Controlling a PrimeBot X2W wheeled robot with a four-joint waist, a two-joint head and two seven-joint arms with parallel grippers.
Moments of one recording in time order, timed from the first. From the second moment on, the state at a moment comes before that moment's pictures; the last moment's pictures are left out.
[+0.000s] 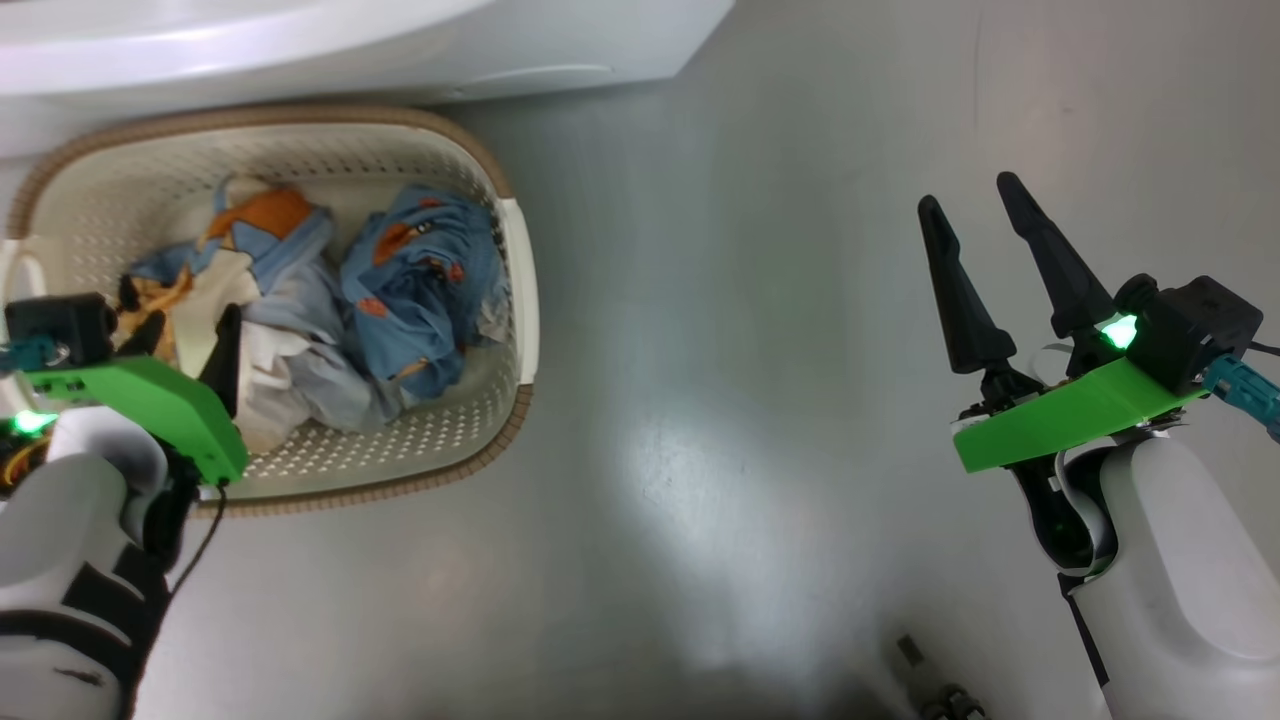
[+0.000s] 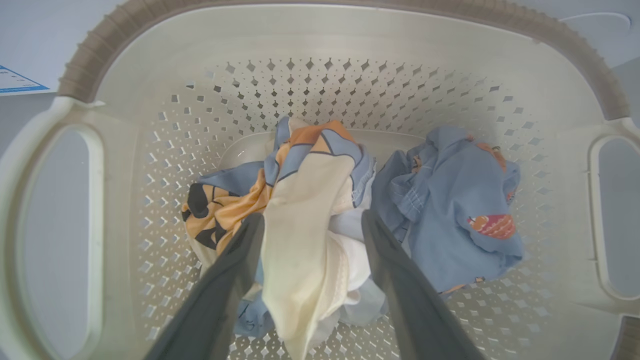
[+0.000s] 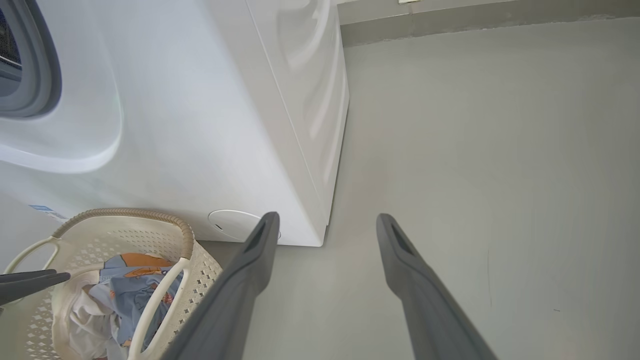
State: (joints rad) left arm -0.90 0.30 -0.61 1.13 -0.78 -0.13 -0.23; right arm -0.50 -0.20 0.16 0.23 0.38 0.13 -0.25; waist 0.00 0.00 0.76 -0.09
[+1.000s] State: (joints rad) left arm -1.03 0.36 -0.87 1.13 -1.02 -0.13 -0.09; right arm -0.54 -0.18 0.19 0.18 0.36 0.13 -0.26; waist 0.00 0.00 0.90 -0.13
